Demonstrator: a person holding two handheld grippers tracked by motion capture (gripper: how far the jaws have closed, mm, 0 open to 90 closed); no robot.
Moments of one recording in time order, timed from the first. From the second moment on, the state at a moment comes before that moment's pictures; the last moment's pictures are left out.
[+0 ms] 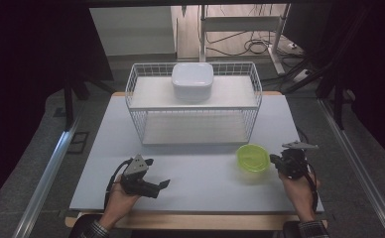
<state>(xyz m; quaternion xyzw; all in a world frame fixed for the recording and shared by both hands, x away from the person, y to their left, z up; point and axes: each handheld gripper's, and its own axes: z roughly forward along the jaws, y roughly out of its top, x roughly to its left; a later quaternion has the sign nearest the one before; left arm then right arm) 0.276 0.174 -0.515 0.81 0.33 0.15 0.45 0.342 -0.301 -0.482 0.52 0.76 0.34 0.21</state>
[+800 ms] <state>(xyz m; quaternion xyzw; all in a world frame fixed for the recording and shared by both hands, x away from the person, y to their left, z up) 0.277 0.170 -0.517 0.82 0.33 0.15 0.45 0.354 -0.258 -0.499 0.48 0.79 0.35 0.14</state>
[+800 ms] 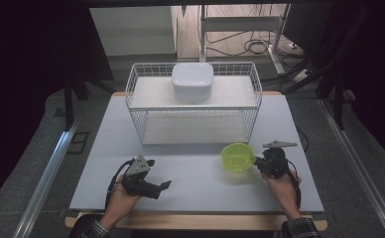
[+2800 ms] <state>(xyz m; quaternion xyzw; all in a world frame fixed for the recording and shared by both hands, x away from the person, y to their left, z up) 0.273 0.170 -0.515 0.83 0.32 0.15 0.44 0.358 -0.158 -0.493 0.35 0.84 0.39 0.12</state>
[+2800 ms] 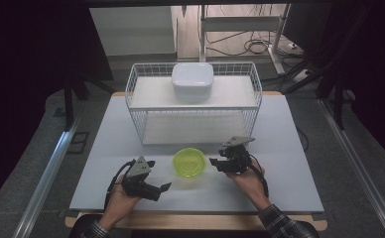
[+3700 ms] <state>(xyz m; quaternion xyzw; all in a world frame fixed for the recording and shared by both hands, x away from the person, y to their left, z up) 0.267 0.177 -0.518 0.82 0.32 0.15 0.44 0.340 -0.179 -0.488 0.34 0.83 0.43 0.10</state>
